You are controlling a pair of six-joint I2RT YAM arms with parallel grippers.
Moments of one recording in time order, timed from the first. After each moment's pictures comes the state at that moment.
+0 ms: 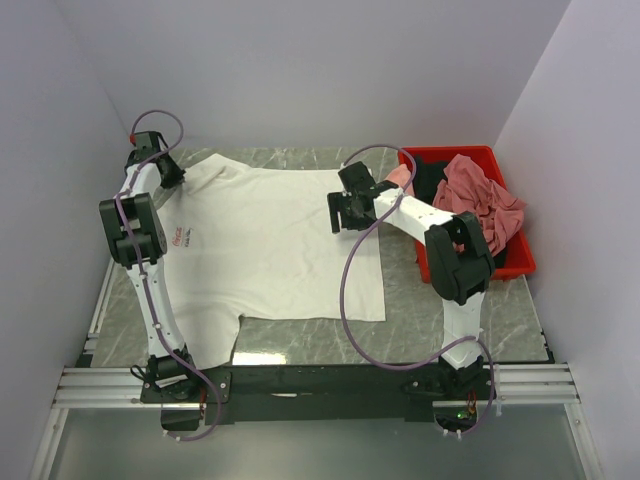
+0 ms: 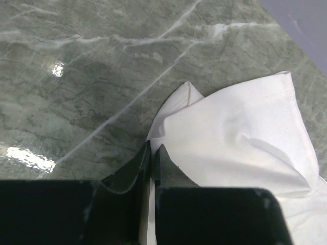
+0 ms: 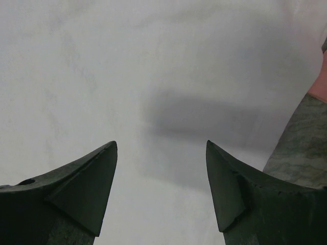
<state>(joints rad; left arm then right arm) 0.24 2.44 2.04 -0.39 0.08 -0.48 0.49 1.99 1.50 -0.54 0.04 0.31</state>
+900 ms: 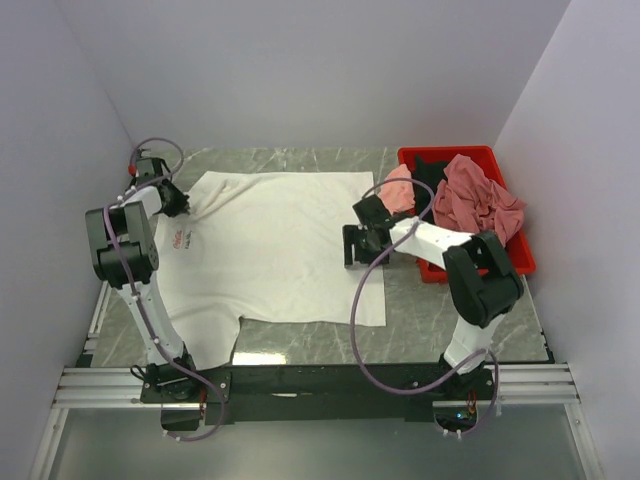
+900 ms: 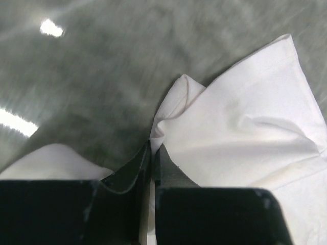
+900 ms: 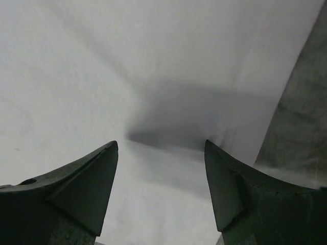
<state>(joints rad) 0.23 2.12 1.48 -0.22 0.06 -0.61 0.50 1.79 1.11 -0.47 -0.03 0.44</state>
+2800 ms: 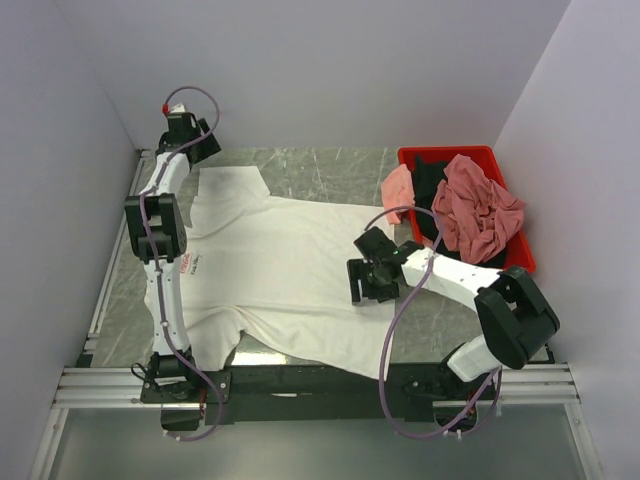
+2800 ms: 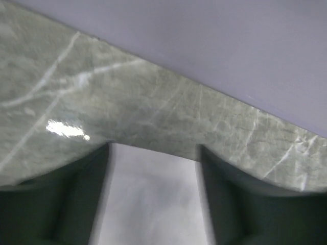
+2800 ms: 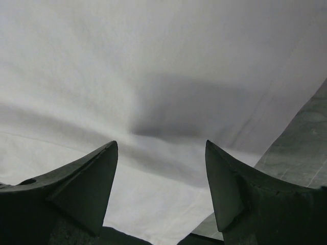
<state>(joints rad) 0.07 2.48 2.18 -0.29 -0.01 -0.40 0.65 1.49 0.82 -0.58 -0.01 0.53</state>
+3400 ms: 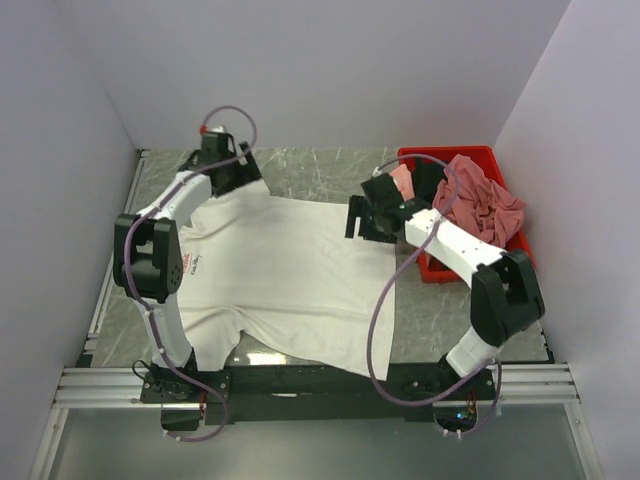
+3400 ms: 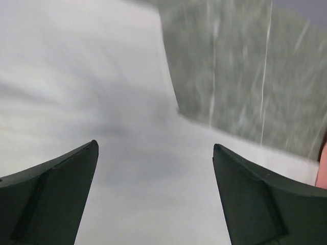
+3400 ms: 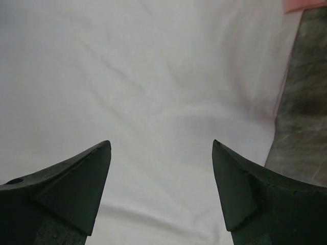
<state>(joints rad) -0.11 1.95 1.60 -0.35 0.01 -0.52 0.52 1.58 1.18 -0.55 0.11 0.55</state>
